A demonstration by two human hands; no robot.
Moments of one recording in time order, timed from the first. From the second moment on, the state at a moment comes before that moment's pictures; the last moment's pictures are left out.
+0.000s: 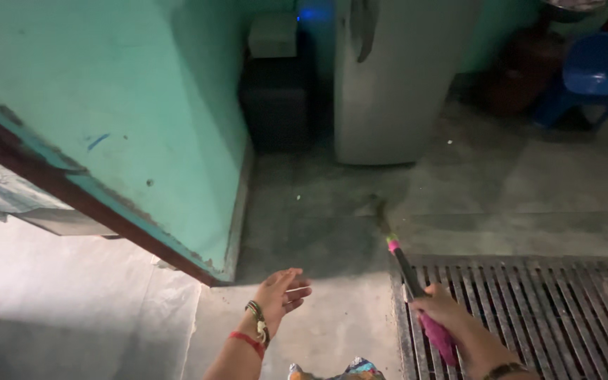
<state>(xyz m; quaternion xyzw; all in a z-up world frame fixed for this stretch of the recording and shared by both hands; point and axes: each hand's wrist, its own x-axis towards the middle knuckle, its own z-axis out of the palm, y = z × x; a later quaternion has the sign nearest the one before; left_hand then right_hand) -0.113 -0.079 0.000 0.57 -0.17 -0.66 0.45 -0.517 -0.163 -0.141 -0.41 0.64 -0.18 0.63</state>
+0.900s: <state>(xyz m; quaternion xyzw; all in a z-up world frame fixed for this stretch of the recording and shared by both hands) -0.266 -0.111 -0.015 0.53 -0.21 -0.72 0.40 -0.680 -0.117 -0.053 -0.41 0.69 0.02 0.60</state>
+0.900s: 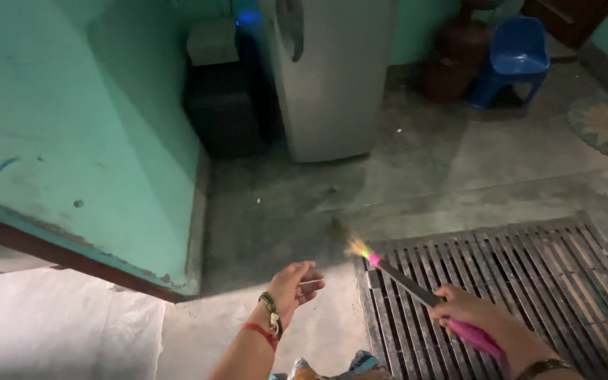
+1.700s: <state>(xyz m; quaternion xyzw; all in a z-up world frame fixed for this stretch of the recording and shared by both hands) -0.258 -0.093 -0.011 0.53 -0.21 -0.70 0.44 -0.555 -0.139 -0.060 -0.50 0.57 -0.05 0.65</state>
